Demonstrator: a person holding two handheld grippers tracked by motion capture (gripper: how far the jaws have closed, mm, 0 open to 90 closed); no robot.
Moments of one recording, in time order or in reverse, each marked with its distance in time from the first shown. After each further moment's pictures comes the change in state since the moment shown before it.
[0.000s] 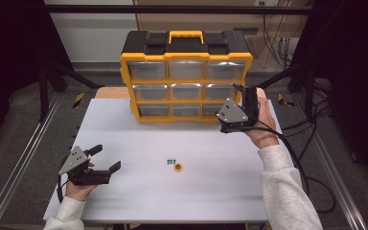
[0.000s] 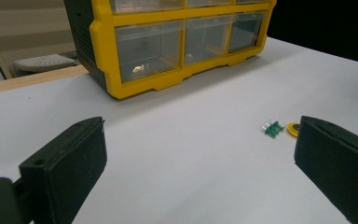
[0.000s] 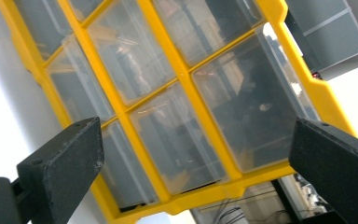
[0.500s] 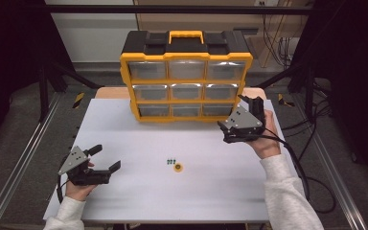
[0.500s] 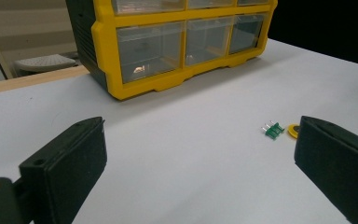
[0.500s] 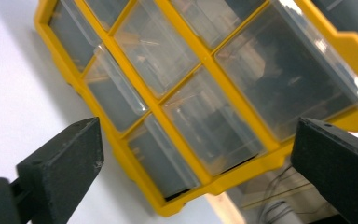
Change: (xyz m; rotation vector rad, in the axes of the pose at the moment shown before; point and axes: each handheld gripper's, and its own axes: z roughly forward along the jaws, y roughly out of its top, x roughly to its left) left arm 0.000 0.000 0.000 -0.006 0.004 -0.007; right arm 0.009 -0.017 -0.019 -0.015 0.076 0.170
